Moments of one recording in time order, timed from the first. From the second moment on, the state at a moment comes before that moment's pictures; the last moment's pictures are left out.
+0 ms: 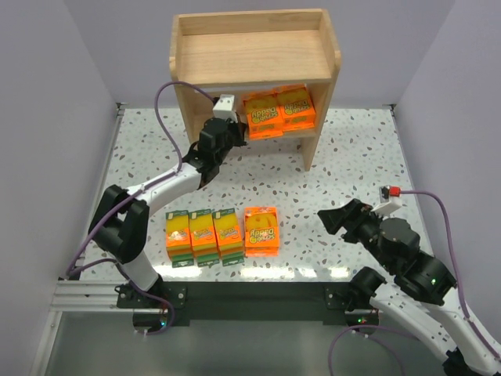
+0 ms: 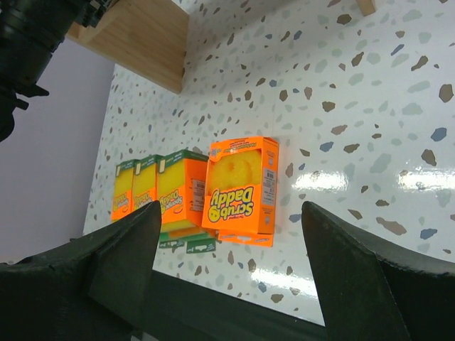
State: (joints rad) left arm -0.56 1.69 1.19 0.36 -0.21 -0.29; right arm 0.72 0.32 0.74 -0.76 0.30 0.84
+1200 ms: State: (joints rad) left arm -0.59 0.58 0.55 -0.21 -0.01 -0.65; right arm 0.76 1.30 0.58 -0.10 0.06 0.69
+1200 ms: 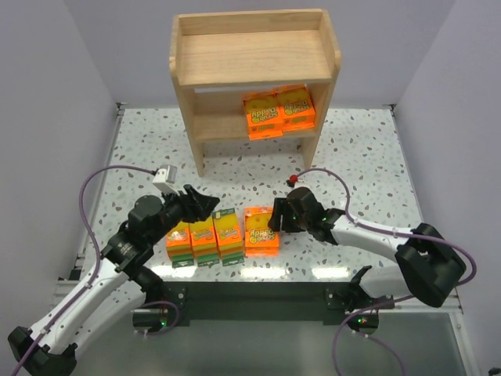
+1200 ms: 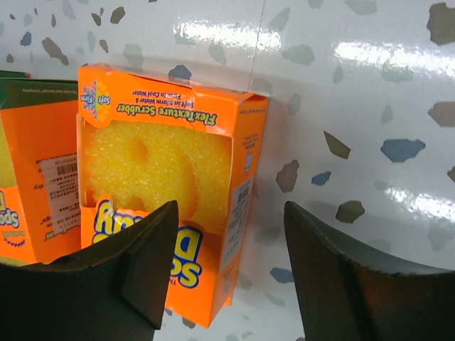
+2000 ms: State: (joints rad) left arm -0.89 0.93 0.64 -0.19 0.02 -0.79; right arm 0.74 1.06 0.77 -0.31 0.25 0.88
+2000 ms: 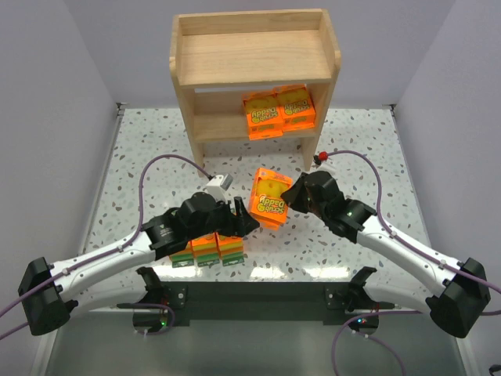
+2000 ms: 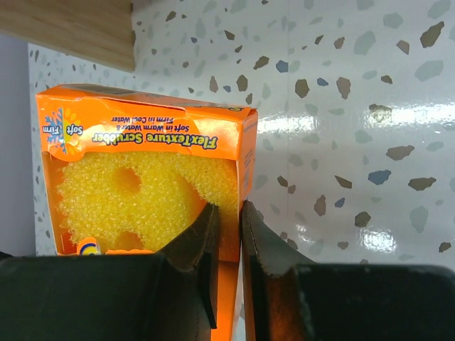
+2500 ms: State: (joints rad) left arm -1.04 1.00 0.70 -0.09 -0.20 -0.77; right arm 0.72 1.03 0.84 -0.45 0.22 0.93
